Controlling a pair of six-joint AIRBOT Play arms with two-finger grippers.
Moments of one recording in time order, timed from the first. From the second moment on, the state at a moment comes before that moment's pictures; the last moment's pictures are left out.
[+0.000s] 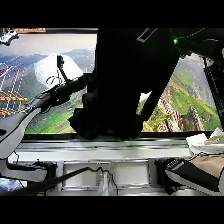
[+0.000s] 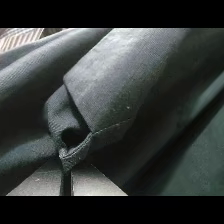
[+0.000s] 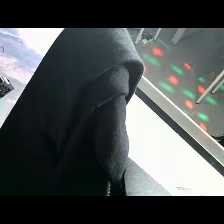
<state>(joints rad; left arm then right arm) -0.22 -1.57 0.95 -0.55 -1.19 -0.17 0.47 -1.15 1.79 -1.36 0.99 1.05</state>
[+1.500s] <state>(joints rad) 0.11 -1.55 1.12 -0.74 -1.13 -0.28 0.47 -1.14 1.79 -1.17 1.24 0.95</state>
